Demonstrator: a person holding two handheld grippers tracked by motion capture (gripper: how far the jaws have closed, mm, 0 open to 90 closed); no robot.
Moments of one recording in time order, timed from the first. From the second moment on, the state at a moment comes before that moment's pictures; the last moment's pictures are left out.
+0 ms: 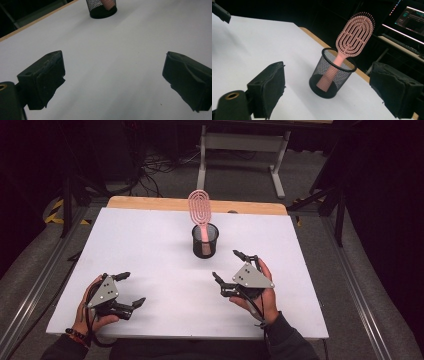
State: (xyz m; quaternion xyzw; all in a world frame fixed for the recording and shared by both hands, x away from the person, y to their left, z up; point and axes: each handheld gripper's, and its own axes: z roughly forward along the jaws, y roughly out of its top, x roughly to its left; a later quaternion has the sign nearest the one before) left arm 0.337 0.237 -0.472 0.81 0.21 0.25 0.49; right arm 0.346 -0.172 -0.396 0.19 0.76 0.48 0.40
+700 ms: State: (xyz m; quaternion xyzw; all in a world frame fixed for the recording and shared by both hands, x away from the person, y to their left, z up) left arm 0.336 0.236 -0.472 0.81 0.21 0.25 0.49; right arm 0.332 -0.186 -0.413 0.18 0.77 0.46 0.41
